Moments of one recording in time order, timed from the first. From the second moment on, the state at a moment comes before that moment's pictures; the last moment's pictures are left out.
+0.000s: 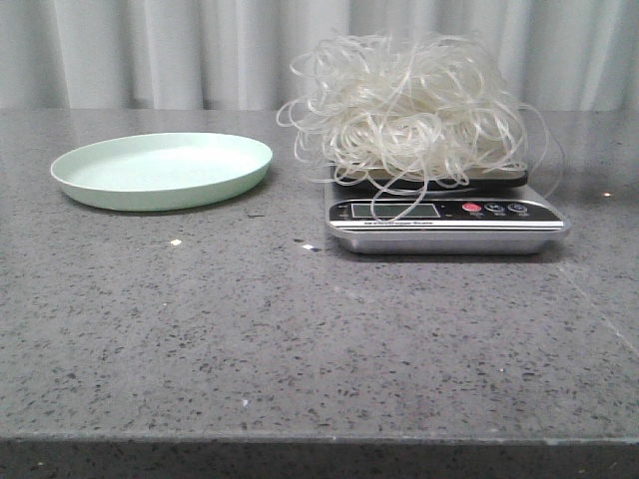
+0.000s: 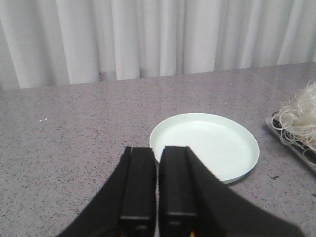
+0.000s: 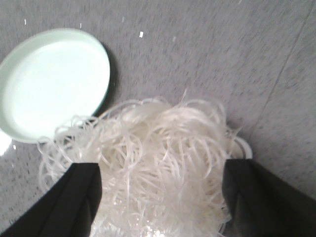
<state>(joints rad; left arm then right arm) -0.23 0.36 -0.53 -0.05 0.39 0.06 0.22 1.54 -1.50 0.43 0.90 -0.31</state>
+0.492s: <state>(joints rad) -0.23 0.36 -0.53 -0.05 0.39 0.06 0.22 1.74 -1.50 0.44 0.94 -0.36</state>
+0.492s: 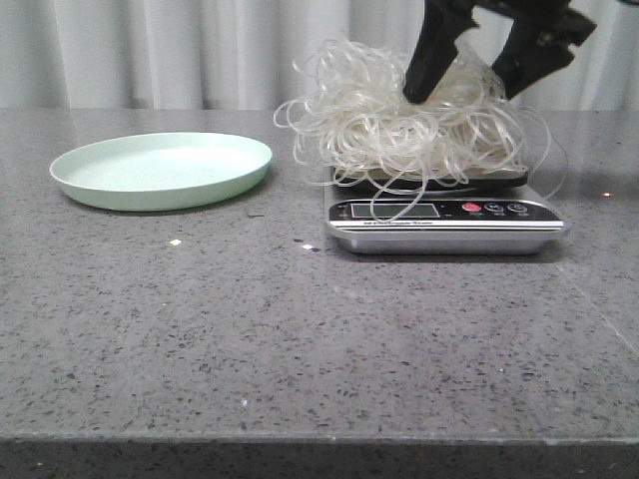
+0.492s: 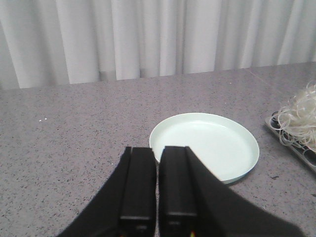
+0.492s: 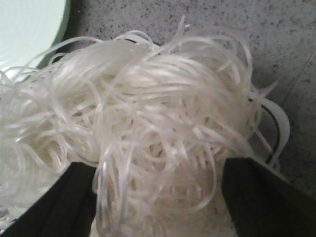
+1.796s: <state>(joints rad) -0.23 0.36 -0.53 -0.05 0.39 0.06 0.22 1.60 -1.51 0.45 0.93 -0.37</state>
